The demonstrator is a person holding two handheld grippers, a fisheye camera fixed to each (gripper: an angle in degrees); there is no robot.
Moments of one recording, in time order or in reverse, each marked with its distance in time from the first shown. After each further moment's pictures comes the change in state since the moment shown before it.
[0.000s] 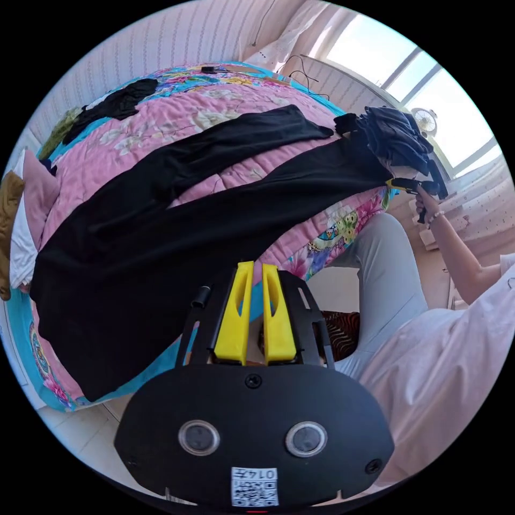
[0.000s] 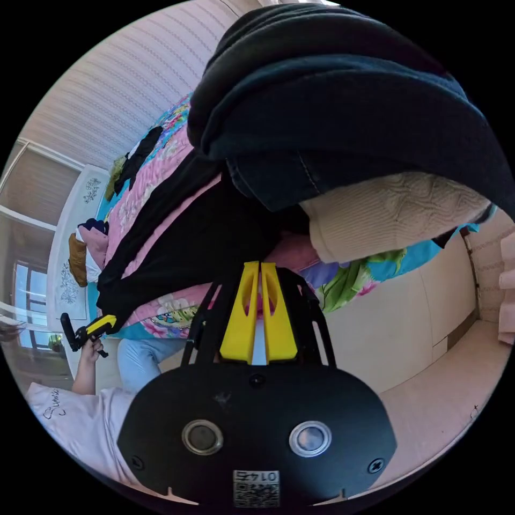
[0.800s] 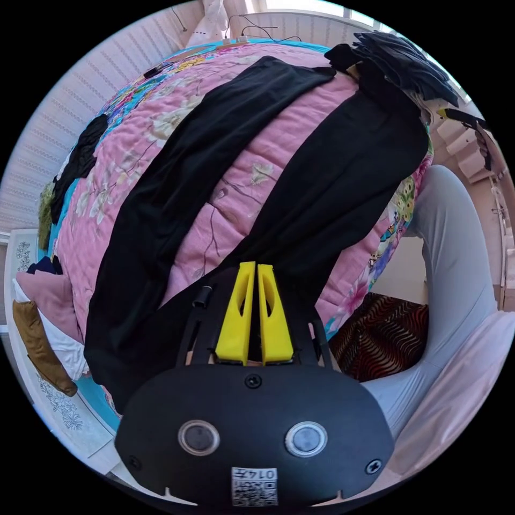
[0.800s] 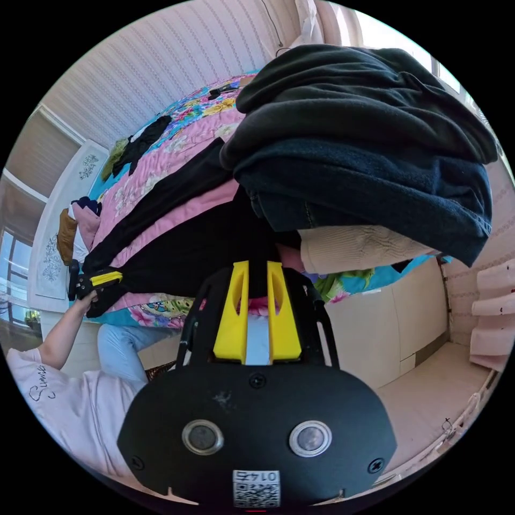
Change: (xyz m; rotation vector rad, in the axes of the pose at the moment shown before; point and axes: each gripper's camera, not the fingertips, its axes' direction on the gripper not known) left arm 0.063 -0.141 0.082 -0.178 -0.284 0.330; right arm -0.036 0.027 -0.050 0.029 0.118 -0.131
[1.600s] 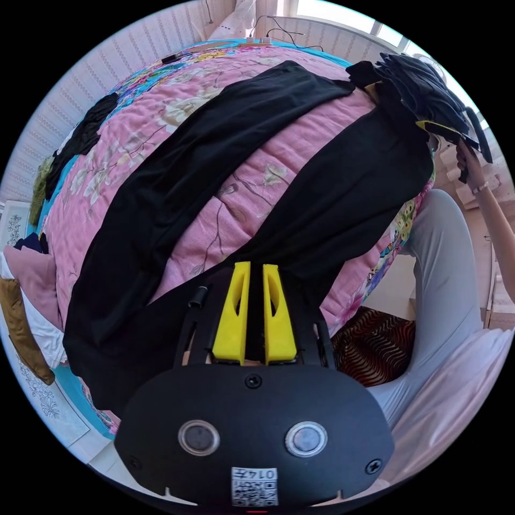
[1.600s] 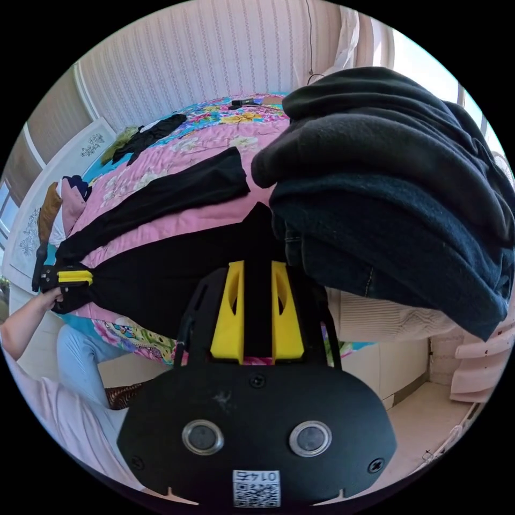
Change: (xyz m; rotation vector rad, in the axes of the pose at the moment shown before) left arm -0.024 -0.037 0.008 0.014 0.095 -0.121; right arm -0.080 -0.026 0.016 0.132 0.126 -0.156
